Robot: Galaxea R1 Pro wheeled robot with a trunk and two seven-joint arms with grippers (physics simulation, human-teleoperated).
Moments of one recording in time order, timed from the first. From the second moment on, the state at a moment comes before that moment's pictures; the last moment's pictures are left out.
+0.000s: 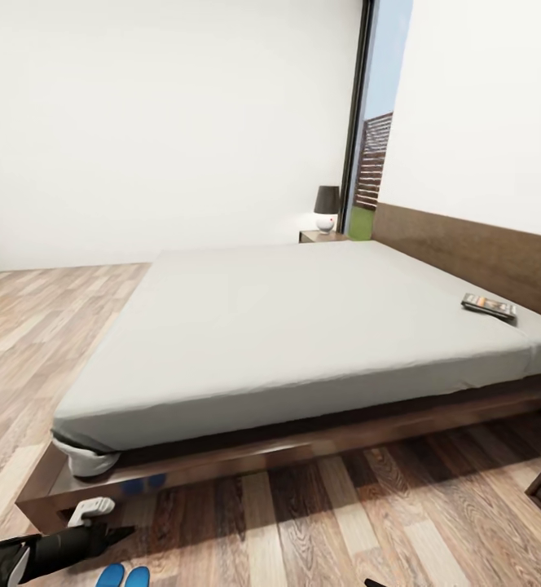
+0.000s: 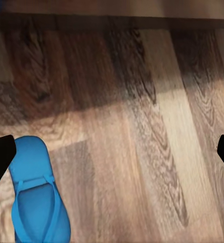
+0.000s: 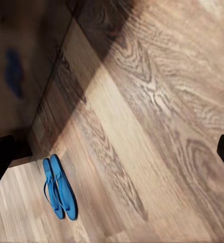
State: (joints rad) left arm -0.58 0.31 0.99 -0.24 -0.84 0.17 -0.94; right arm -0.40 -0.18 -0.01 0.05 -0.70 0.14 0.85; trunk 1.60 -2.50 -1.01
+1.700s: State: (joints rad) left arm -0.58 0.29 0.99 -0.24 -0.84 0.17 -0.94; right arm -0.40 -0.18 -0.01 0.05 -0.70 0.13 0.78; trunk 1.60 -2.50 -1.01
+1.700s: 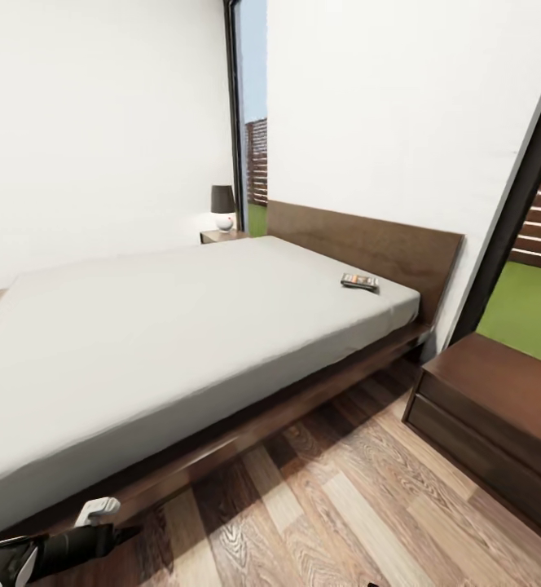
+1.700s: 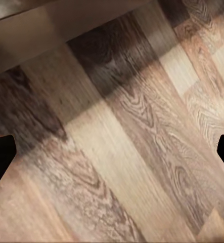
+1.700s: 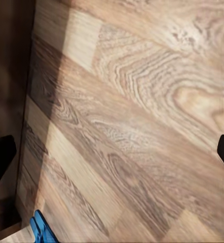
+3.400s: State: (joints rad) left arm -0.58 0.28 0.99 -0.24 -0.84 0.17 -0.94; right arm -0.40 -0.18 -0.01 0.05 -0.70 0.13 0.78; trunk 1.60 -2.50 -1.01
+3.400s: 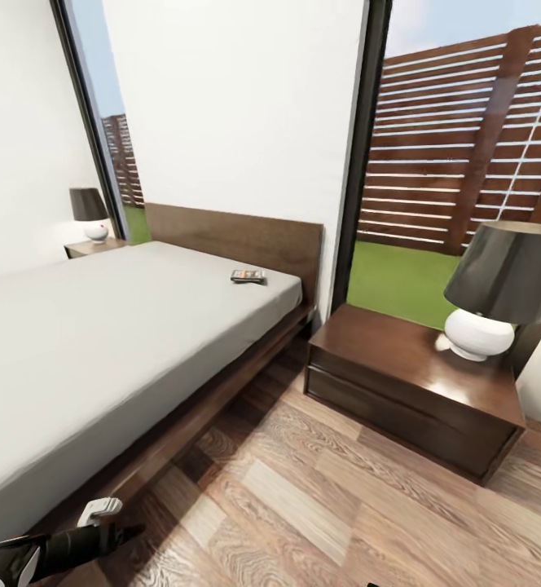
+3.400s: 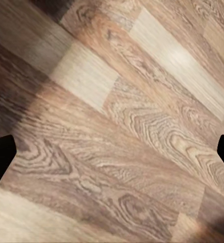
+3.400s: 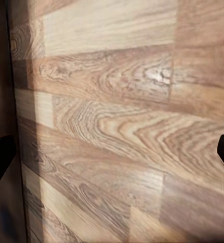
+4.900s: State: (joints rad) left arm -0.58 0.28 0.99 -0.24 -0.83 0.17 -0.94; right arm -0.40 -0.18 -0.01 0.05 -0.70 0.13 0.78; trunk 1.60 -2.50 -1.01
